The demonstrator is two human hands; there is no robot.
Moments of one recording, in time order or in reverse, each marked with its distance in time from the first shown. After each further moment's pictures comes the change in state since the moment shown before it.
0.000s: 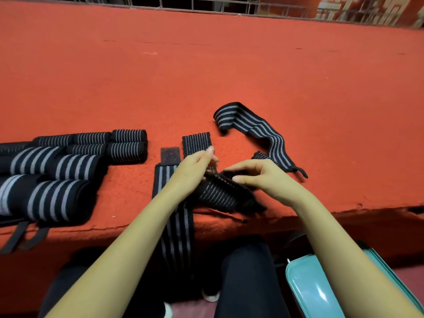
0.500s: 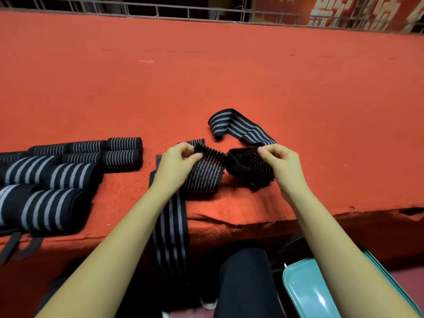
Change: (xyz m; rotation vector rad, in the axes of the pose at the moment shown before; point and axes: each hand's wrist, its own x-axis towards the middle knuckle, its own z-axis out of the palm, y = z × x) left_hand 0.015 0.008 -0.016 0.173 0.272 0.151; right_hand 0.011 0.009 -0.028 0.107 0.654 -0.129
